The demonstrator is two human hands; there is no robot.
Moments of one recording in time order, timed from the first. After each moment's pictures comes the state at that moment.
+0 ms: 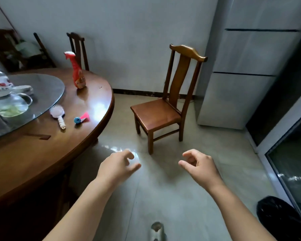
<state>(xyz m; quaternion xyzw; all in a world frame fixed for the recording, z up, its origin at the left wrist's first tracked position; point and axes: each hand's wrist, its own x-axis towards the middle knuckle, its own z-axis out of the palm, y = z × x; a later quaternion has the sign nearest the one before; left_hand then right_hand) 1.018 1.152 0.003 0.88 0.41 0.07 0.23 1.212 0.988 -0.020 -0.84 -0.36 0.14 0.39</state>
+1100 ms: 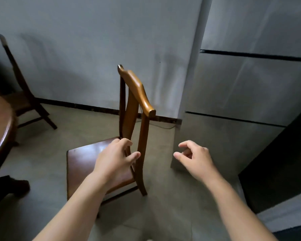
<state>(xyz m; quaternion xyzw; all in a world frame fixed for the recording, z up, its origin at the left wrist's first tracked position) 1.741 1.375 0.026 0.87 0.41 0.16 0.23 1.931 1.228 0.013 -0.84 -0.38 0.14 0.37</state>
